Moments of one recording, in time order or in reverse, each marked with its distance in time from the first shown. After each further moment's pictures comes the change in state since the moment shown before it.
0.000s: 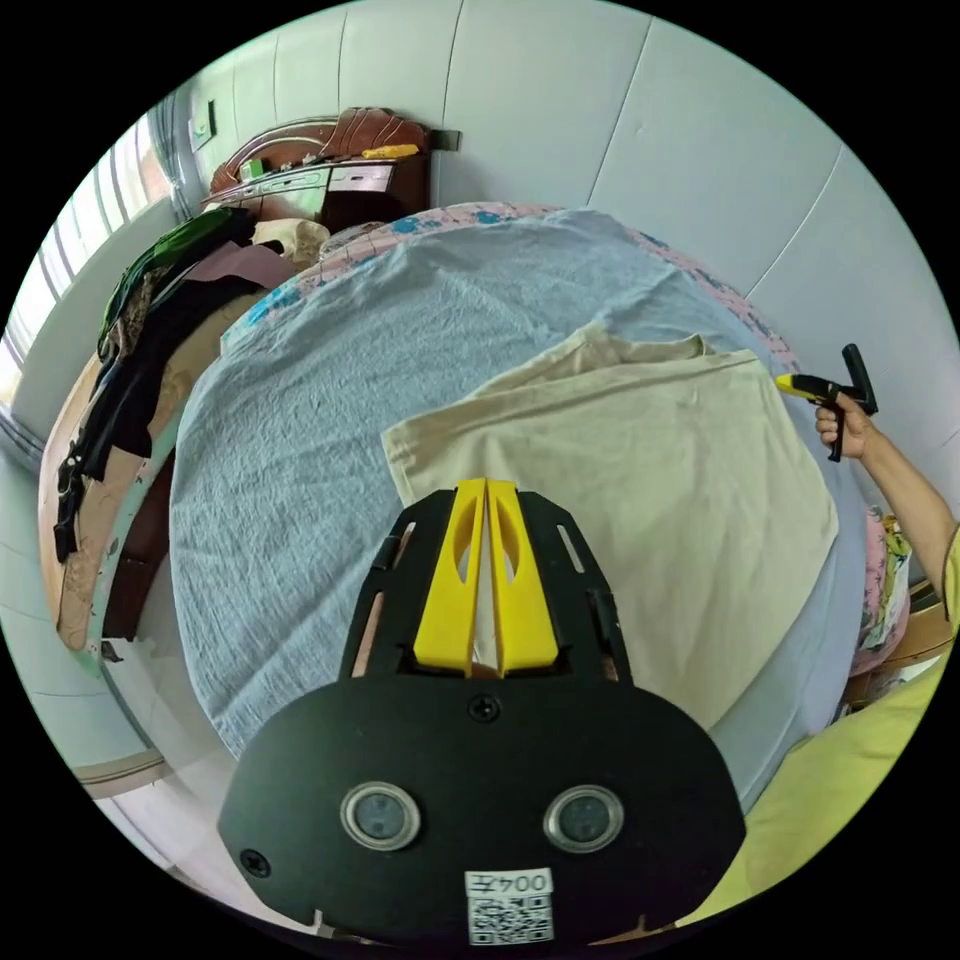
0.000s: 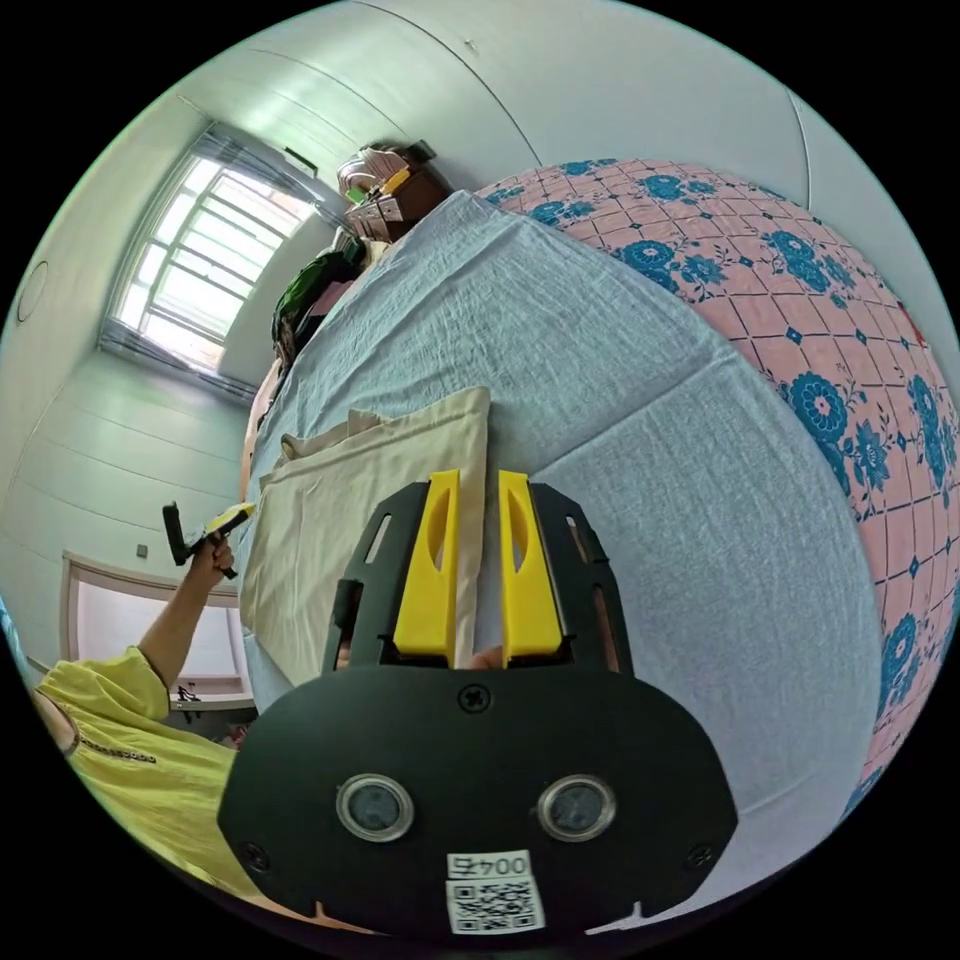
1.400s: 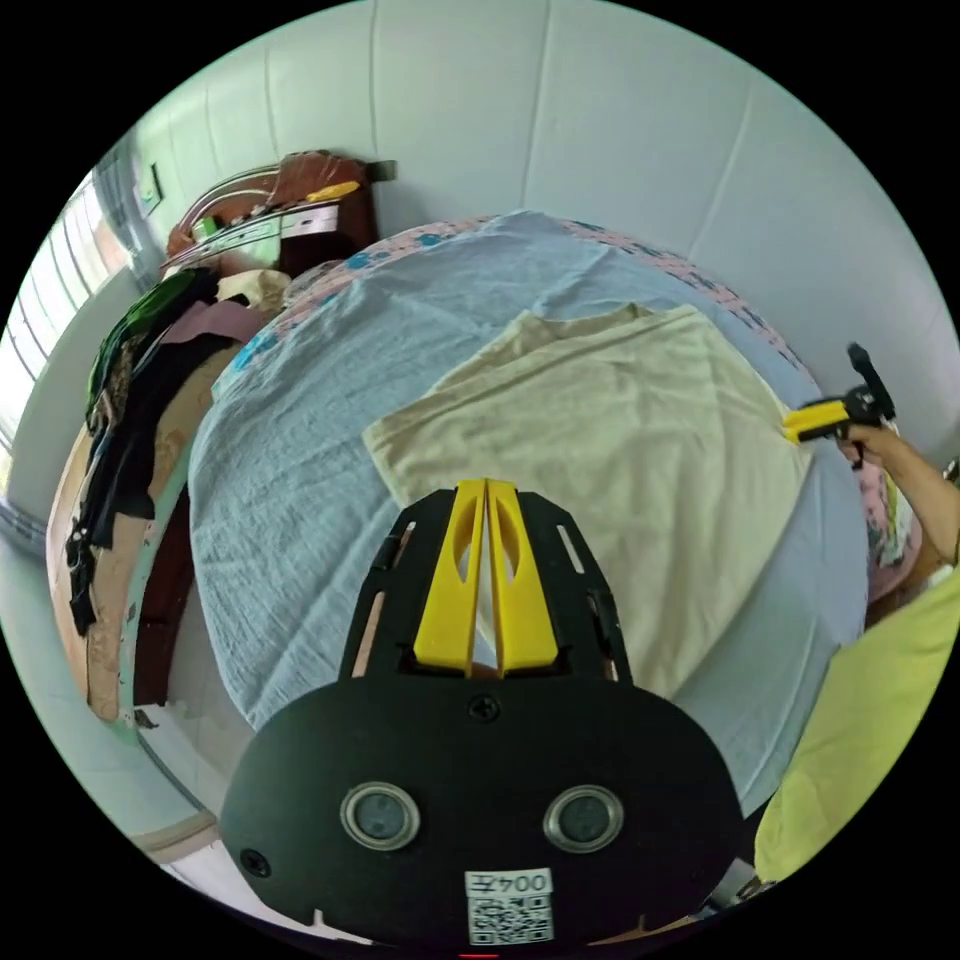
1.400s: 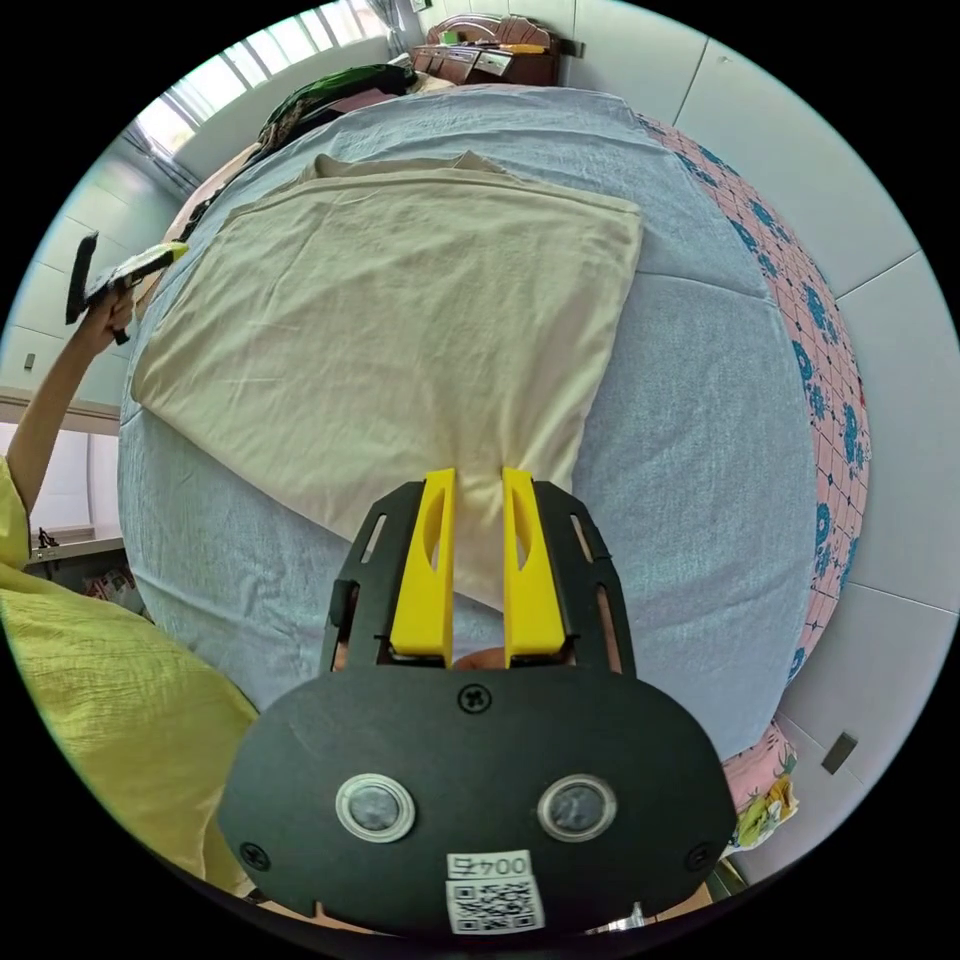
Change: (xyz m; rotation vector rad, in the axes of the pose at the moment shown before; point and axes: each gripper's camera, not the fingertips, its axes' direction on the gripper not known) left arm -0.014 0.110 -0.133 0.042 0.036 0.240; right arm -0.174 0.153 0.041 -0.338 0.442 -0.319
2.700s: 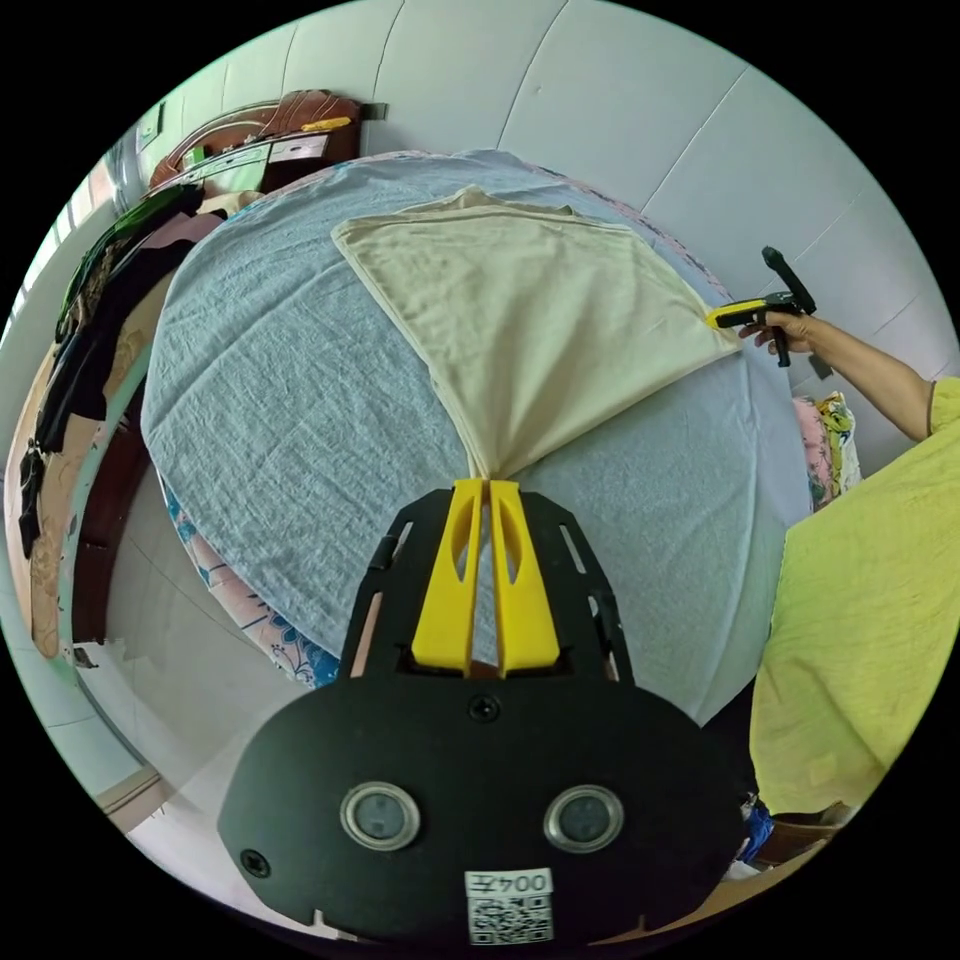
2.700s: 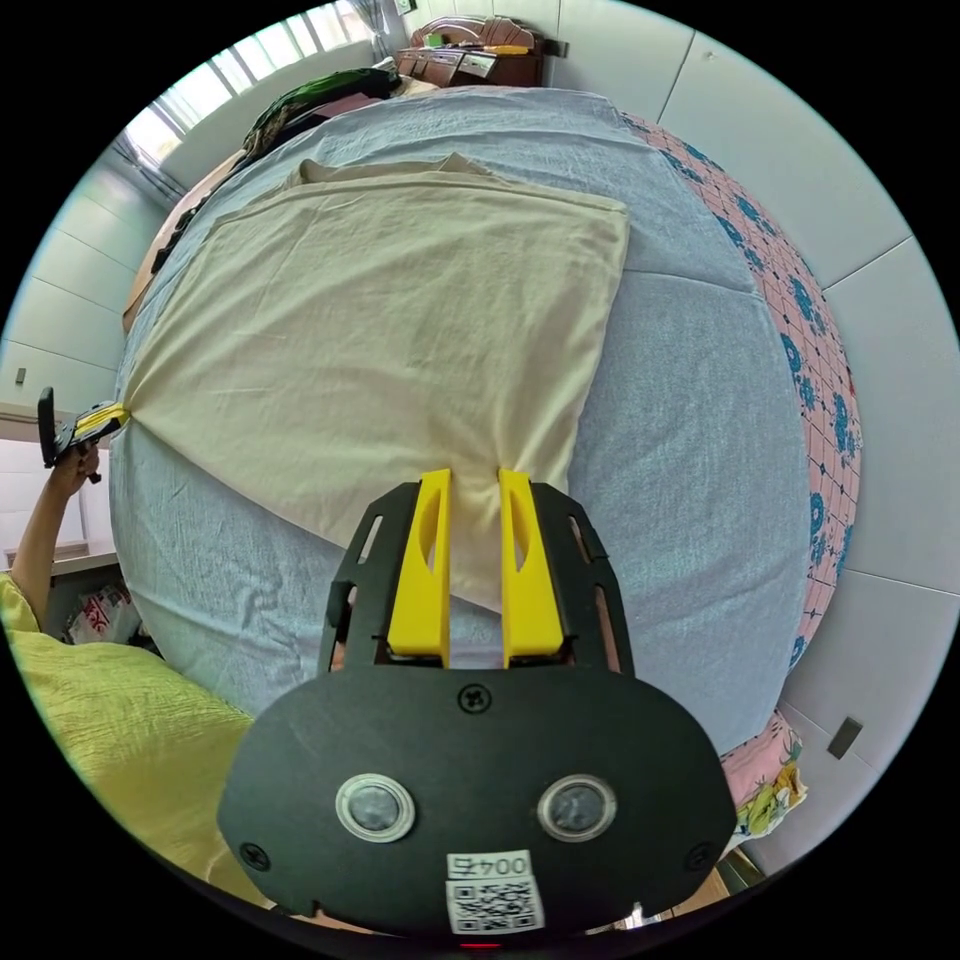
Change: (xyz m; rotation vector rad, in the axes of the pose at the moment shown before) left arm 0.027 0.156 -0.141 -0.102 0.151 -0.105; right arm -0.011 0.062 -0.050 0.003 0.024 0.031
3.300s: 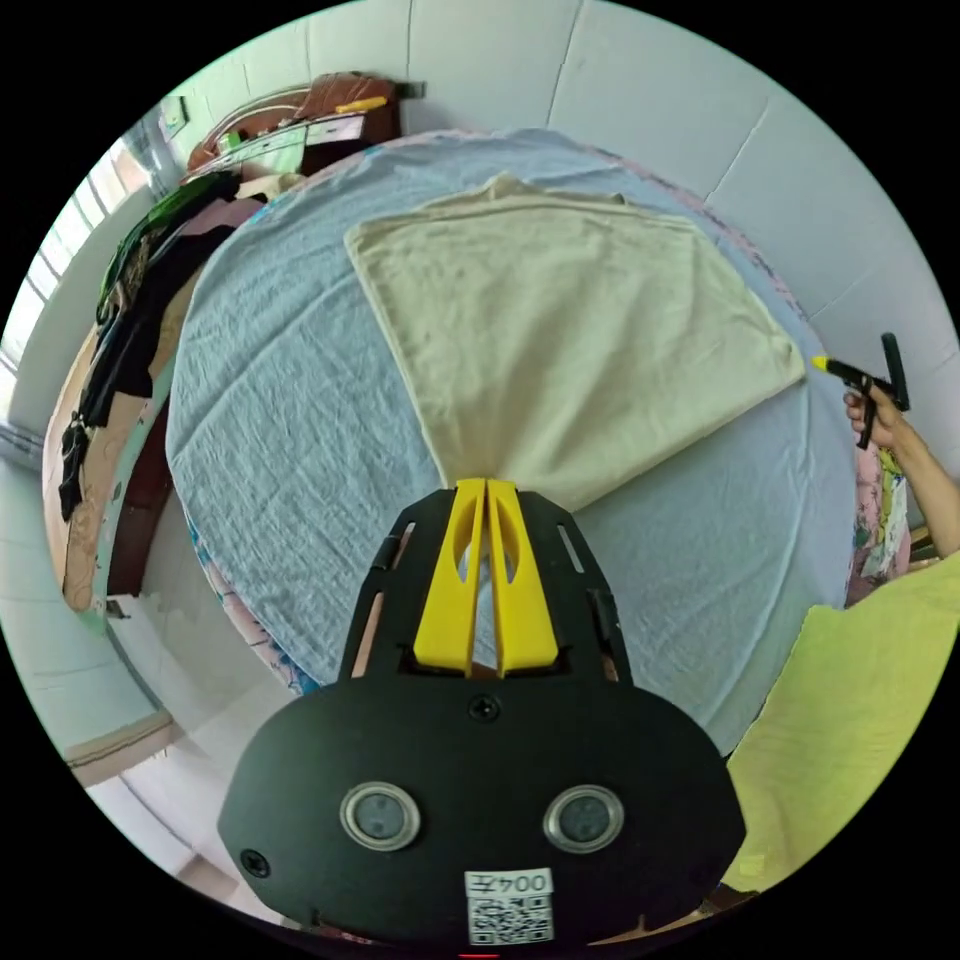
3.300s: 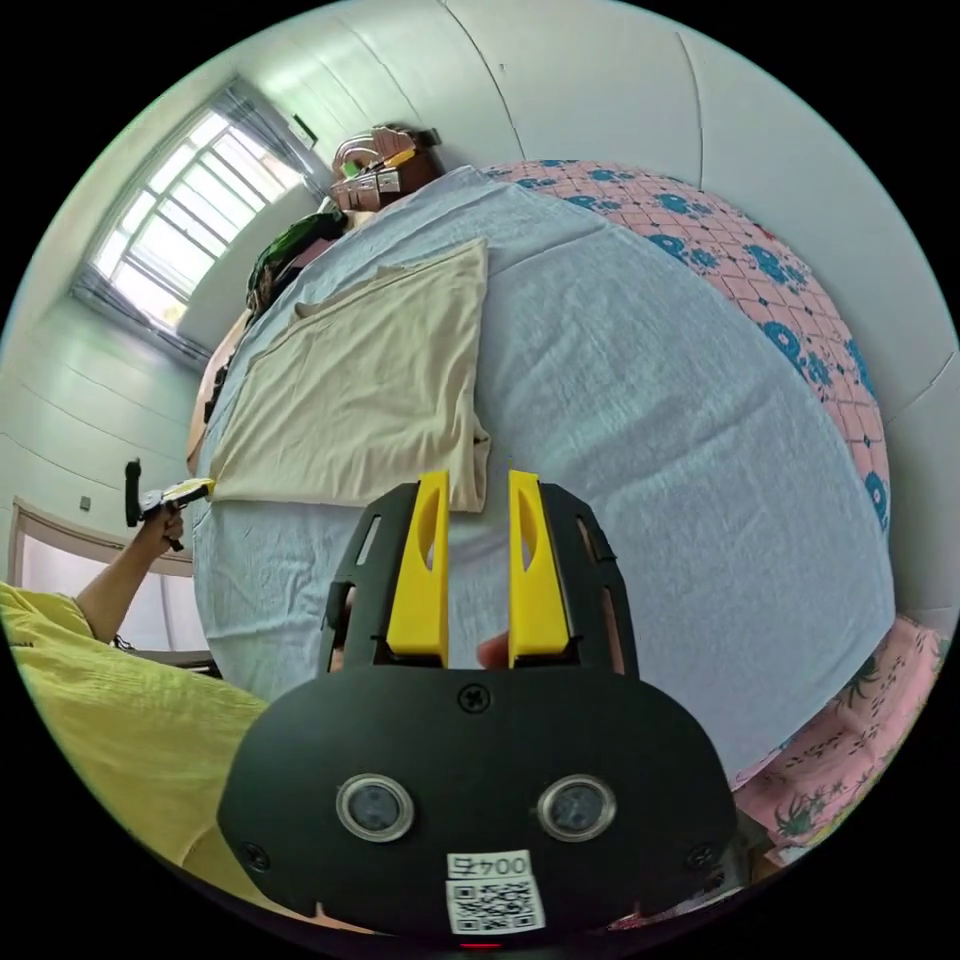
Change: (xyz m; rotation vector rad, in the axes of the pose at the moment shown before) left arm 0.066 -0.073 -0.029 -0.032 -0.159 -0.127; right arm 0.117 0.181 -0.059 0.305 -0.272 0.286
